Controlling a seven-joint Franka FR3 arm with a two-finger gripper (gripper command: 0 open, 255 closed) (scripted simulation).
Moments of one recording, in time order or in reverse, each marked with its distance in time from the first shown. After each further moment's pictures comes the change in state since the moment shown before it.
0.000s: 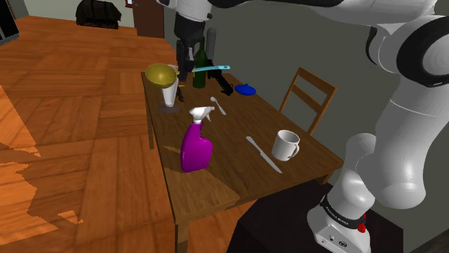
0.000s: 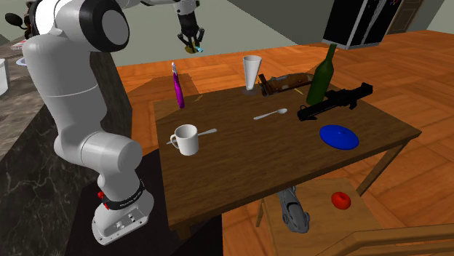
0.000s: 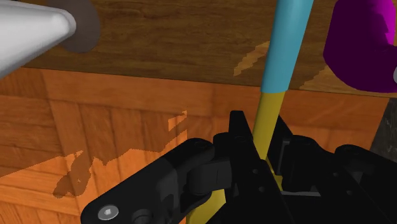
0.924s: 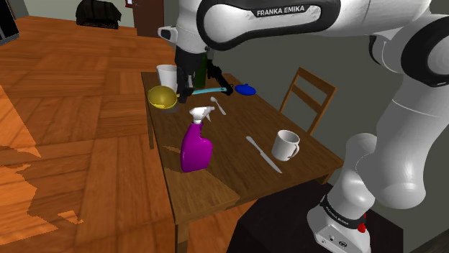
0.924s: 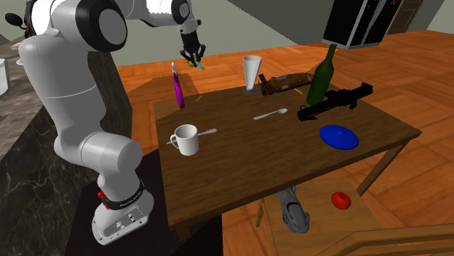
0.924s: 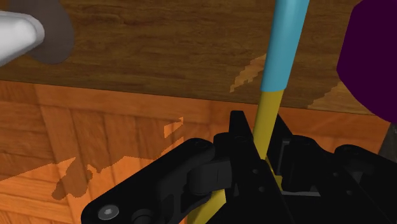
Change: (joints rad) arm -0.001 -0.022 -0.001 -0.217 -0.006 0.195 0.014
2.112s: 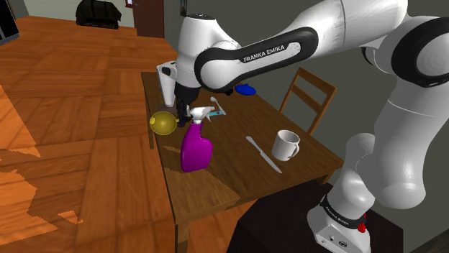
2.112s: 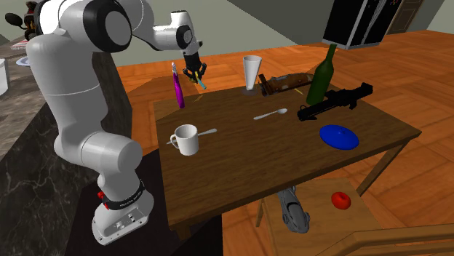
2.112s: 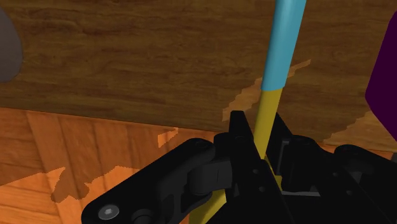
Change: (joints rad) arm 0.000 0.045 -0.001 -0.188 -0.009 0.232 0.021
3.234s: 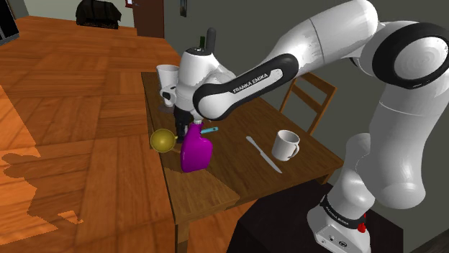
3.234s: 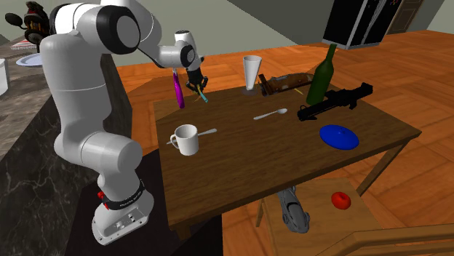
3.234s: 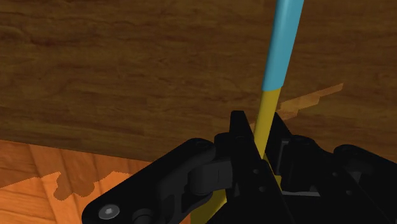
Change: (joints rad) arm -0.003 0.090 -0.004 -0.096 -0.007 0.203 0.015
